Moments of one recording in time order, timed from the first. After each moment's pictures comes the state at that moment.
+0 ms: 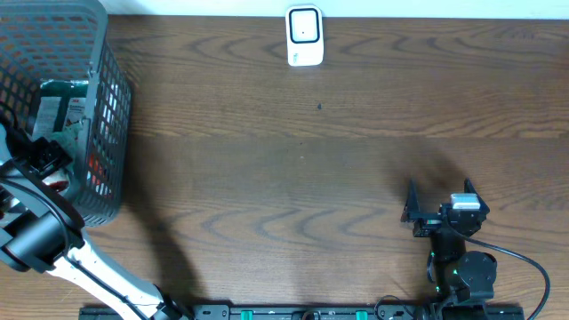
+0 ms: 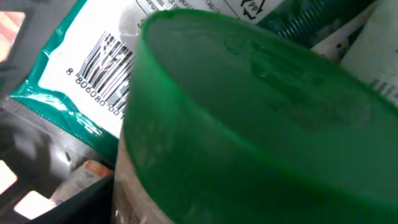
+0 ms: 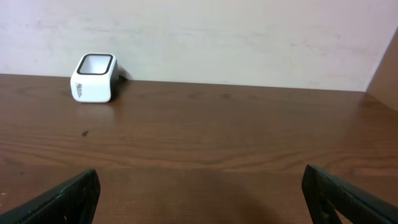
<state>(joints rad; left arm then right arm) 0.73 2.17 1.78 -1.24 -0.05 -0.06 0.06 0.01 0.01 -0.06 0.07 -0.03</state>
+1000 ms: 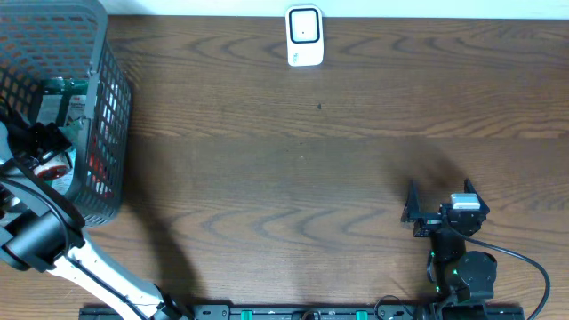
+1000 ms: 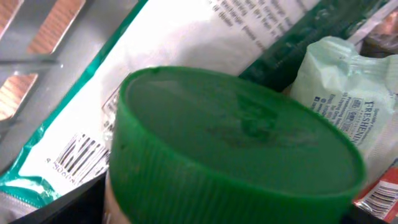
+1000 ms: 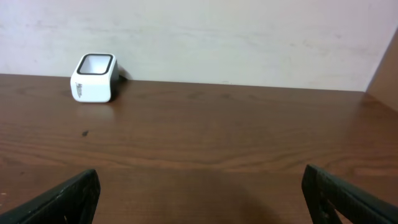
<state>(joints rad) 0.72 2.17 1.78 -1.06 0.05 -0.01 0.06 0.01 0.01 -0.06 0.07 -0.03</state>
